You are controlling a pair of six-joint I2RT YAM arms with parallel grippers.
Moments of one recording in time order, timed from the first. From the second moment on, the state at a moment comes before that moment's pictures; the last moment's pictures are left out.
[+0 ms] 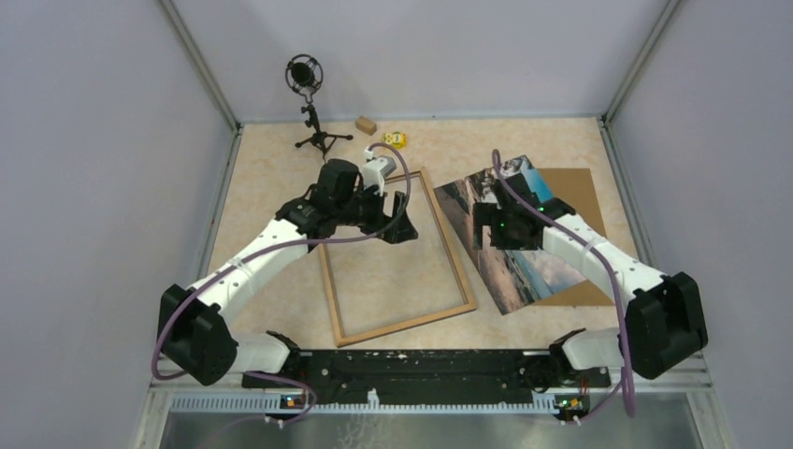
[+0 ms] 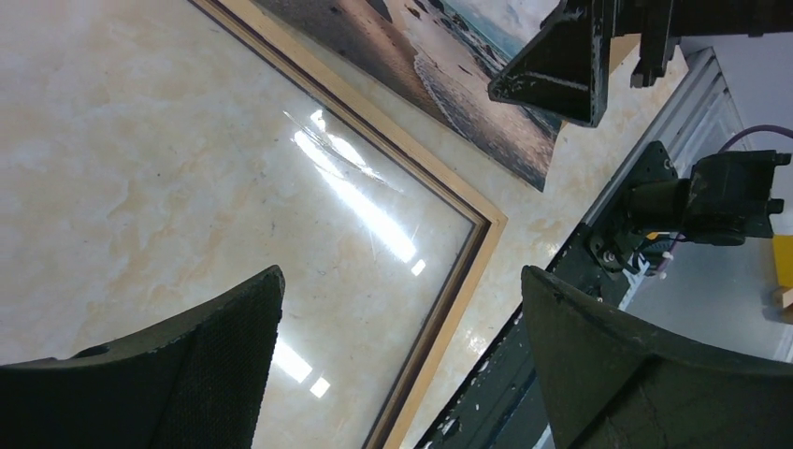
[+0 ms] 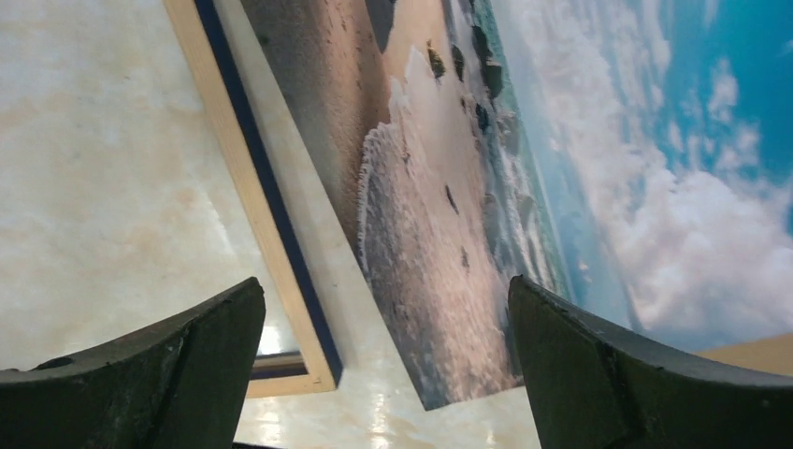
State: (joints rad) left arm -0.54 1.33 1.08 -0.40 0.50 -0.28; right arm 0.43 1.32 0.95 -0.66 0.04 0.44
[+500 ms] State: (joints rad) left arm -0.61 1.27 1.10 -0.53 -0.03 -0.41; right arm 0.83 1.57 1.08 -0.91 0.55 0.42
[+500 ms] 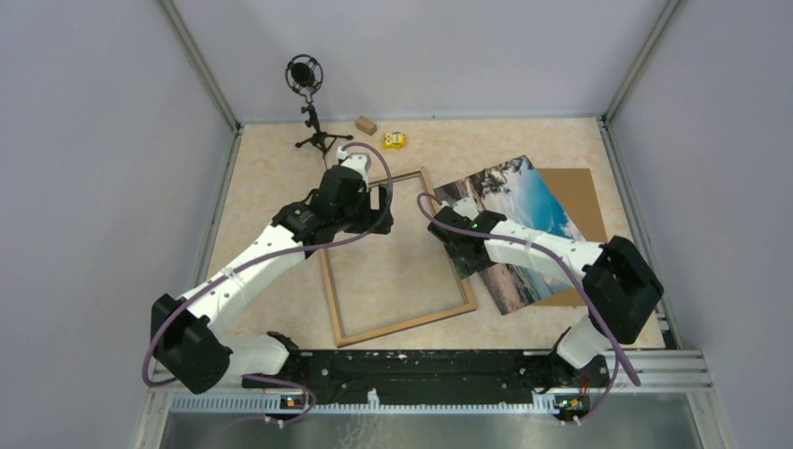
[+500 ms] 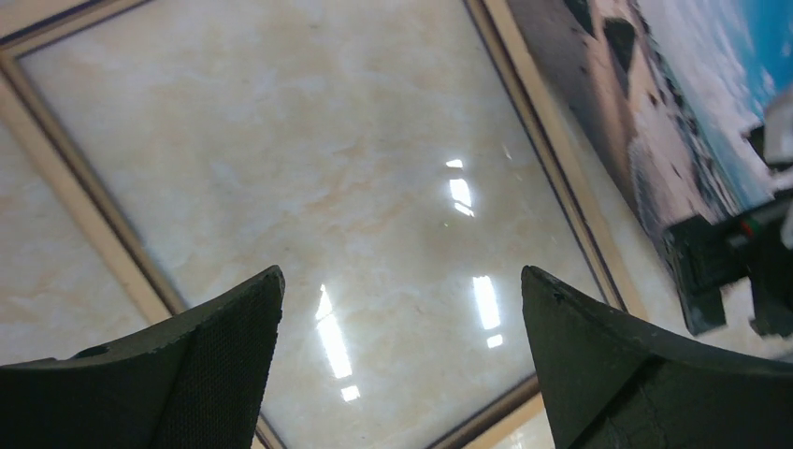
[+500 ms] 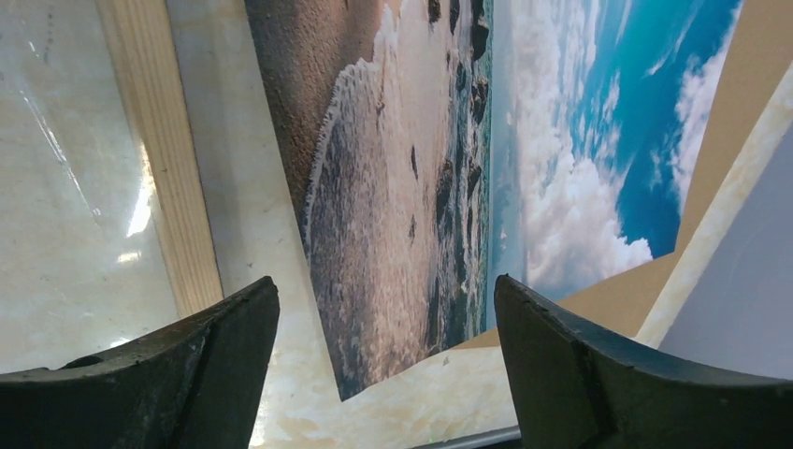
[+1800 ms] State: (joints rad) left arm -0.46 1.25 1.10 -0.64 -0.39 -0.55; right arm 0.96 1.89 1.08 -0.92 0.82 0.62
